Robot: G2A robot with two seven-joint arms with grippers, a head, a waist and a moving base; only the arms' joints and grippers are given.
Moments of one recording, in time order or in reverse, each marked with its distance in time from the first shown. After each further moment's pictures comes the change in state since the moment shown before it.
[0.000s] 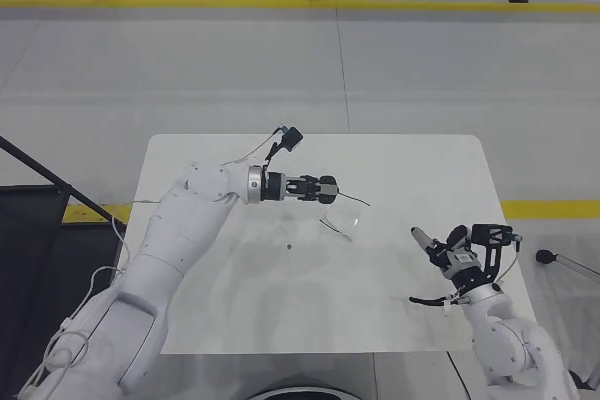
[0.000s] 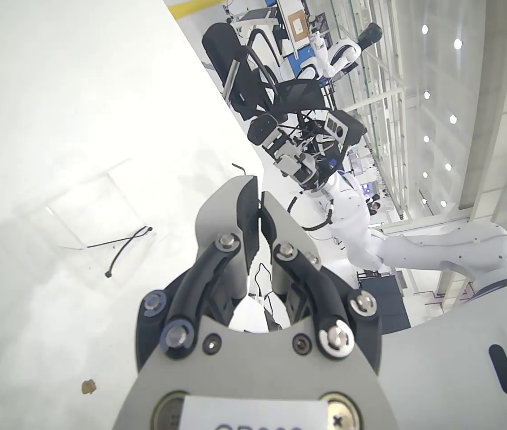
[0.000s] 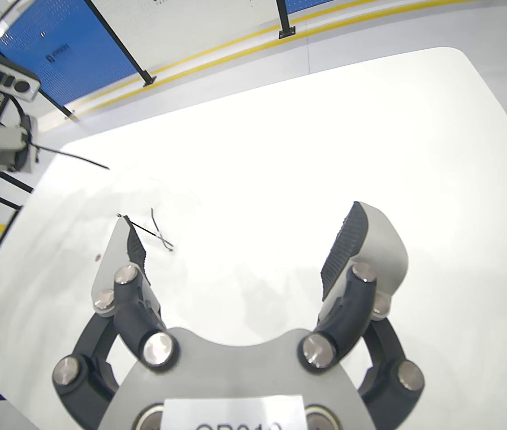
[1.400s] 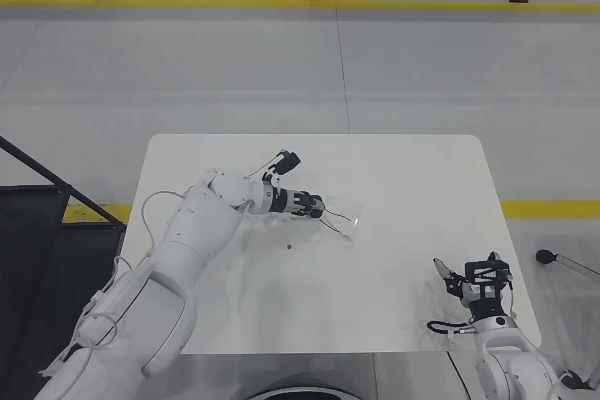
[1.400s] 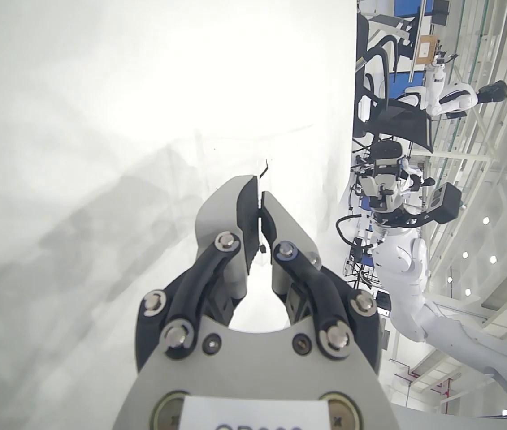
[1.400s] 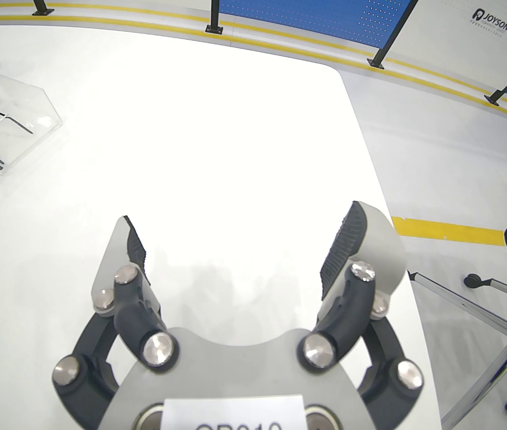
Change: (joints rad) left arm -0.148 -0.155 0.129 0.468 0.263 0.149 0.176; right arm -0.154 0.024 0.031 0.109 -0.560 0.085 -0.268
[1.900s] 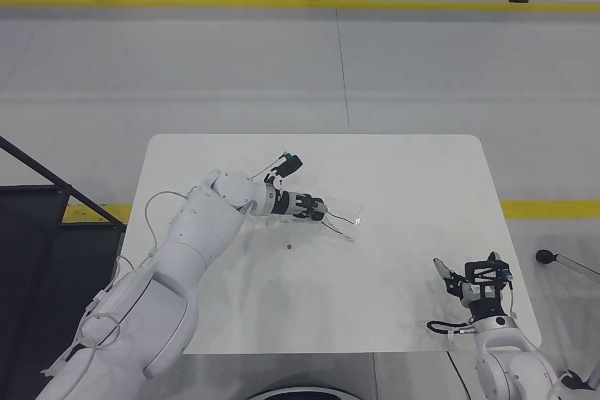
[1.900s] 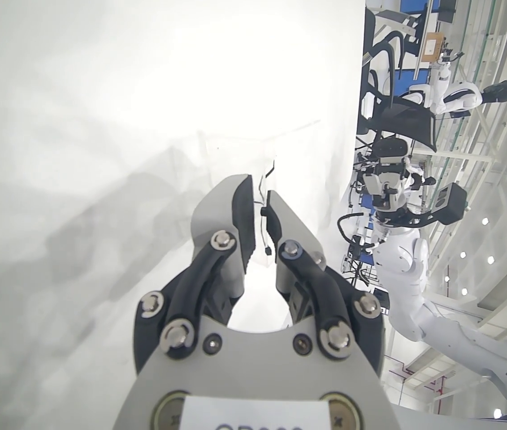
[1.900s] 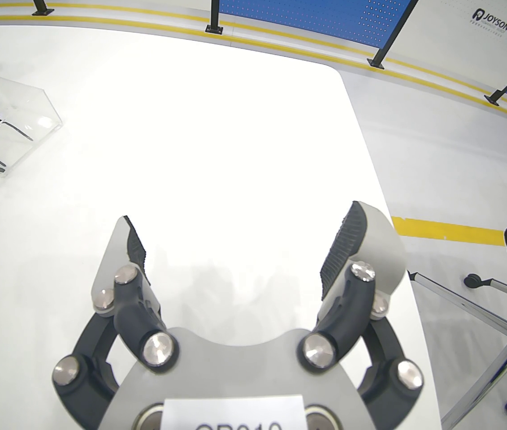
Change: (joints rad) left arm -0.001 -0.009 0.021 0.005 -0.004 0.026 -0.003; right arm 0.000 0.000 0.000 0.000 0.000 0.000 0.000
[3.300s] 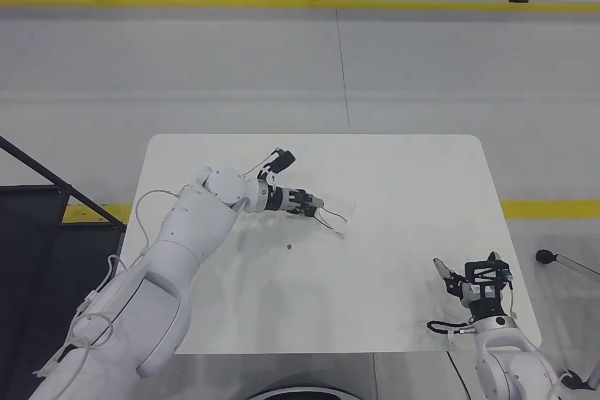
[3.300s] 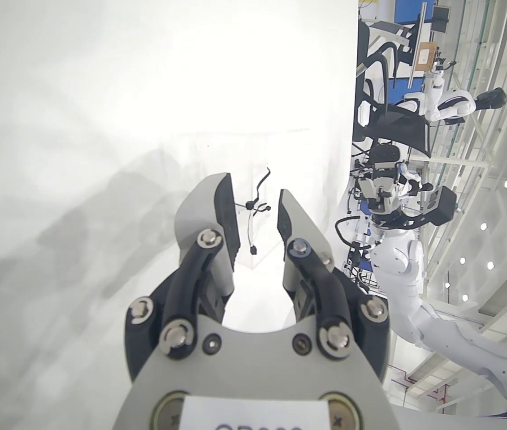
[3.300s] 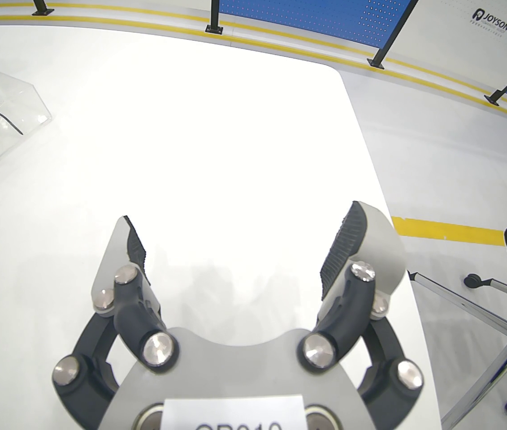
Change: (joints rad) left arm 0.000 0.034 0.009 -0.025 -0.032 -0.004 -0.002; right arm 0.000 0.000 0.000 0.000 0.000 0.000 0.000
